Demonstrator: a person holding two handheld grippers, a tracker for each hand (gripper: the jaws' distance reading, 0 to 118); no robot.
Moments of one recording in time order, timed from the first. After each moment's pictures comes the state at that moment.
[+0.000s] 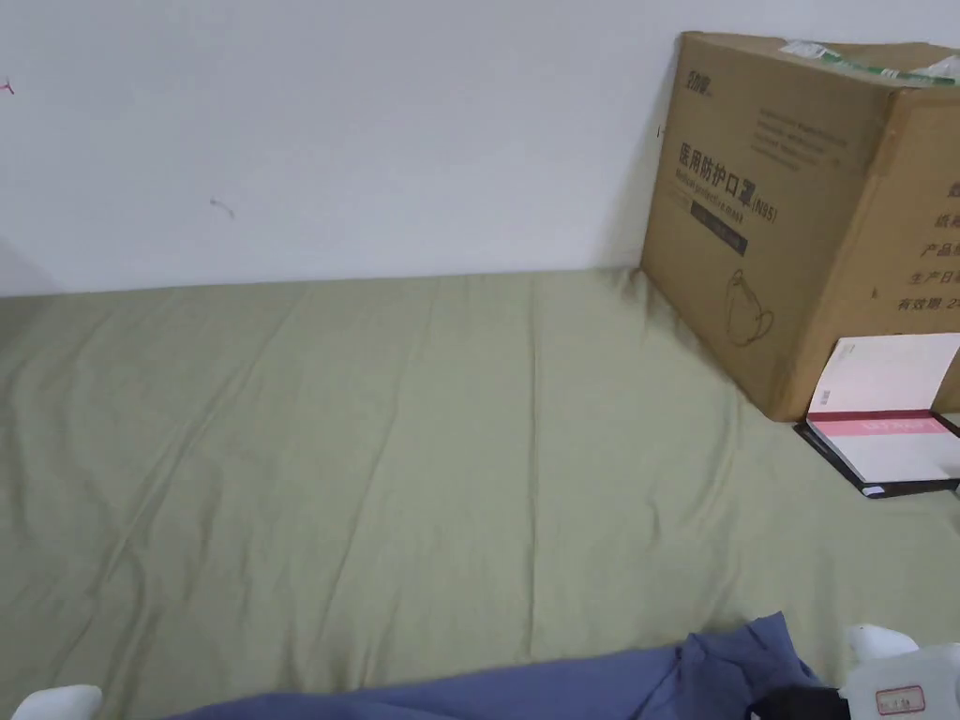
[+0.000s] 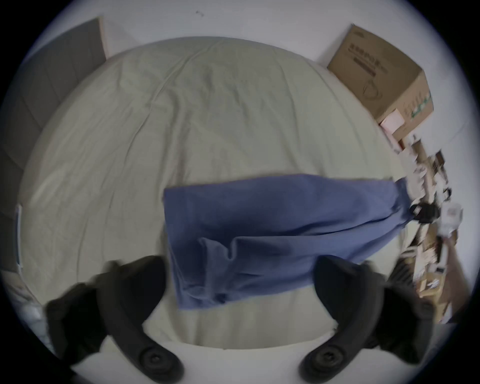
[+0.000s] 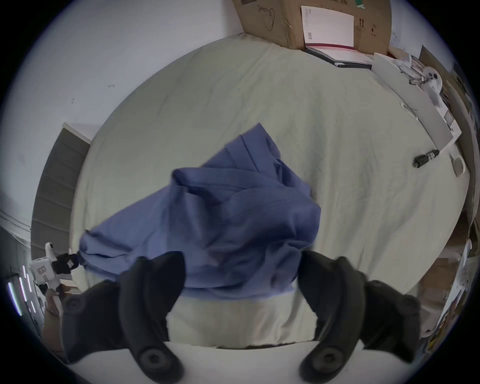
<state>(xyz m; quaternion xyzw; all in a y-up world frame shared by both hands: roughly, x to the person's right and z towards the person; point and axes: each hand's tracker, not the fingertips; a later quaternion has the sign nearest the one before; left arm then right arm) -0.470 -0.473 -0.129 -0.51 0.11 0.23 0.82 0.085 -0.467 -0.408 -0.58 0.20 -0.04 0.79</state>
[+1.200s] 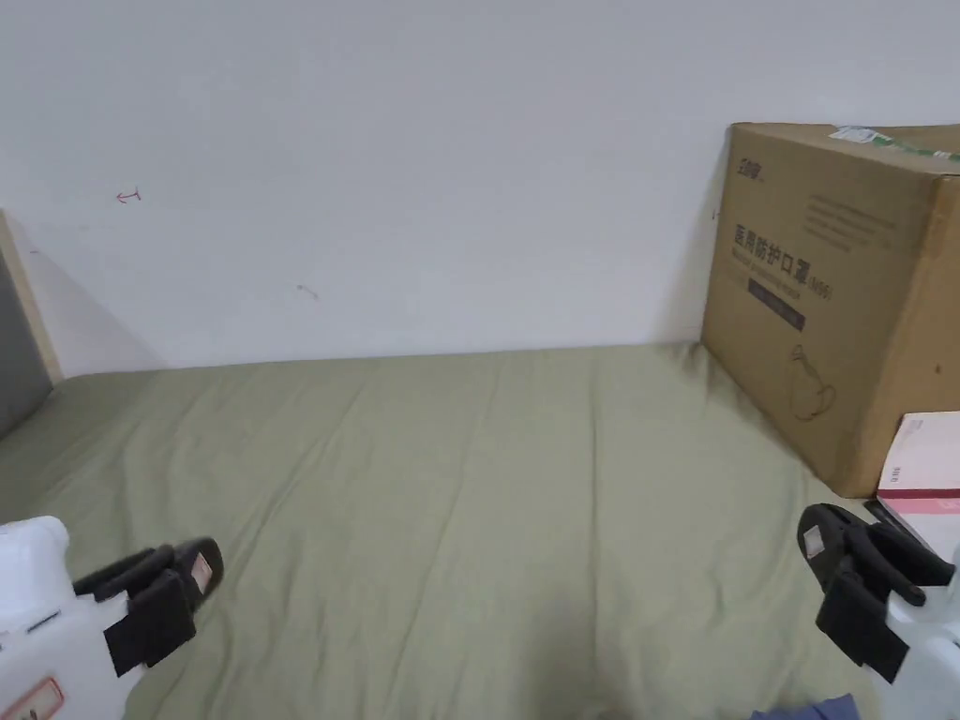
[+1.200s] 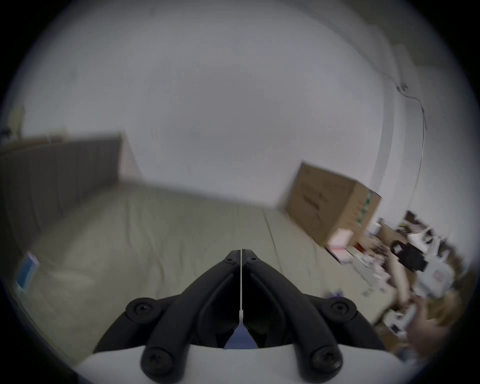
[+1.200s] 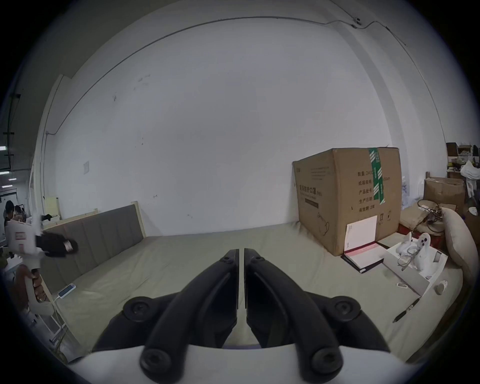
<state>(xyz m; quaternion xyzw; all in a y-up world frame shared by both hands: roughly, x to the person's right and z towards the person) -0.432 -0.300 -0.082 -0.16 0.11 0.21 0.96 0.024 -0.316 -0.290 -0.06 0.31 -0.06 0.95</state>
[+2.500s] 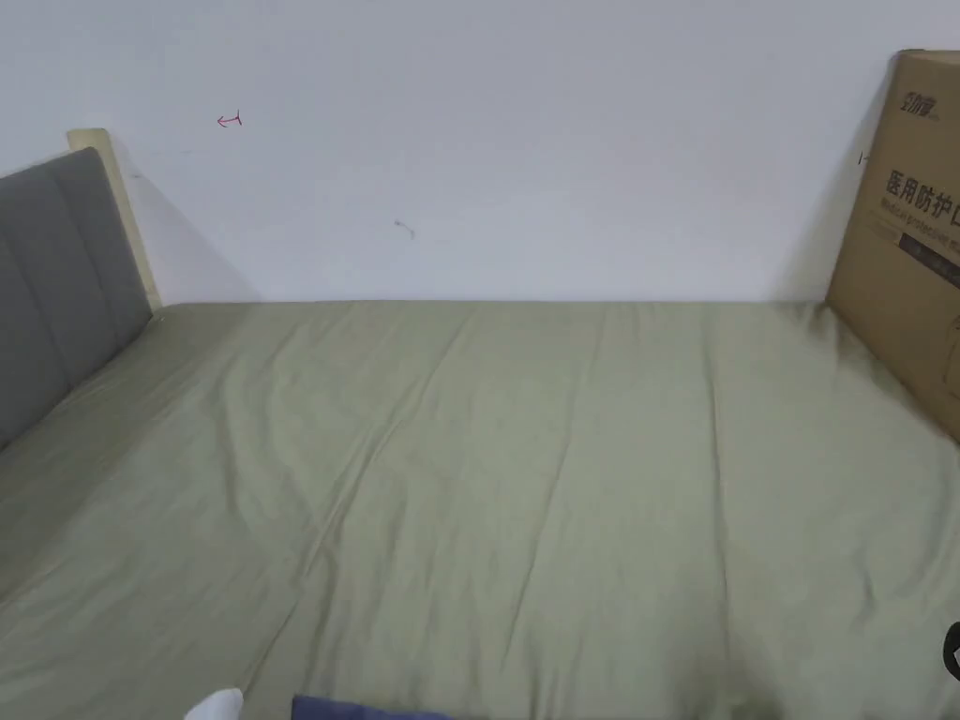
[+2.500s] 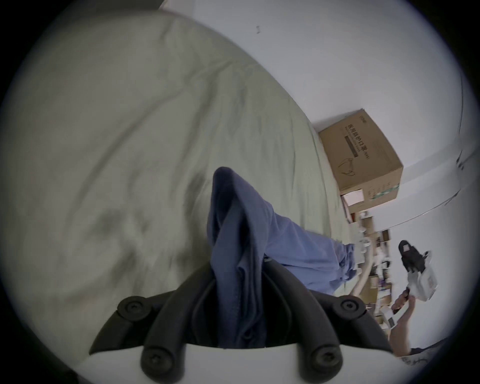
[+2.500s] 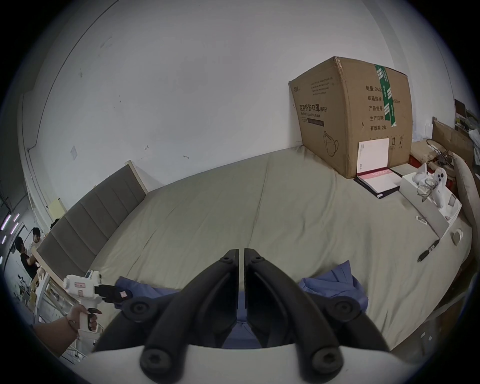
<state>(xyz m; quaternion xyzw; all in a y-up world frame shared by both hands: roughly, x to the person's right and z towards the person) -0.518 -0.504 -0.087 -0.37 0.10 0.41 0.83 -0.003 -0.360 -0.322 -0.28 0.31 -0.07 0.91</state>
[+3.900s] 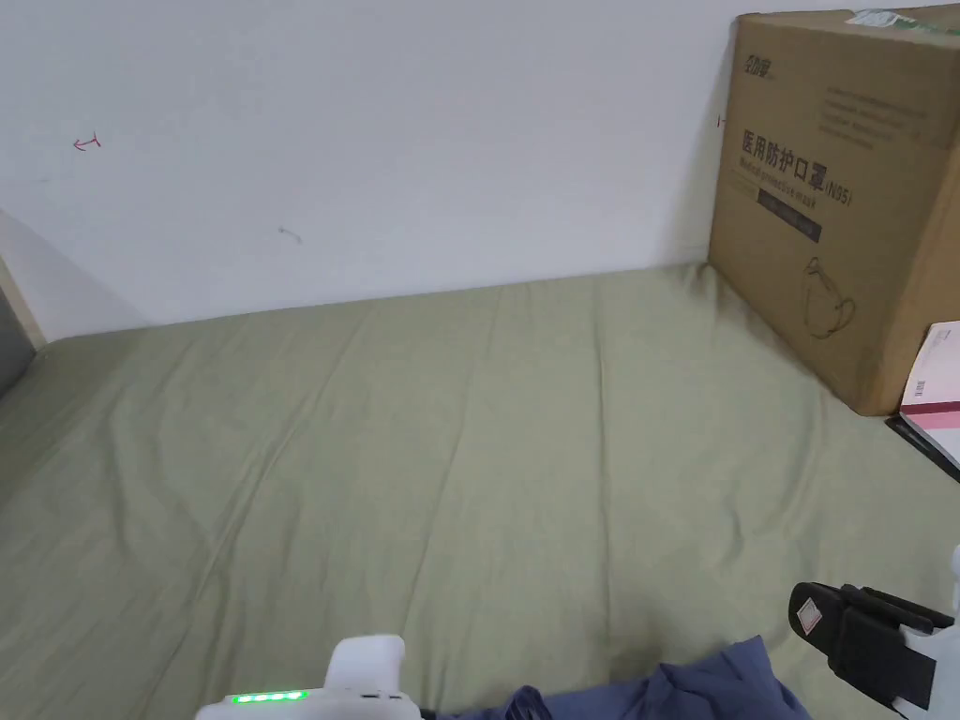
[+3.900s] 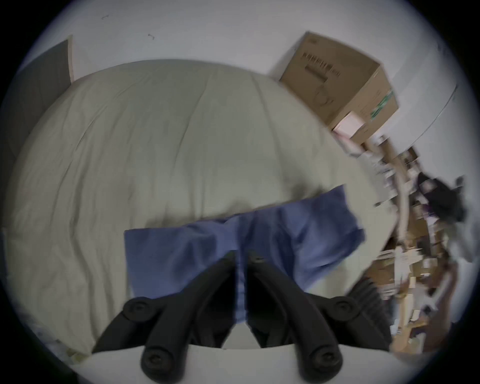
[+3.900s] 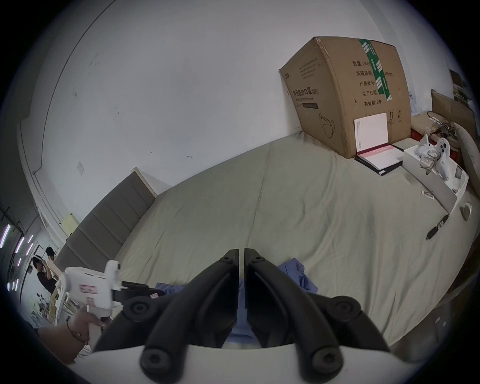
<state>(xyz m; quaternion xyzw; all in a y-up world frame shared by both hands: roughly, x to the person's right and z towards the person) -0.330 -0.447 -0.211 -0.48 0.07 0.18 0.86 0.035 -0.373 -0.323 -0.31 0.33 -0.13 0.88</state>
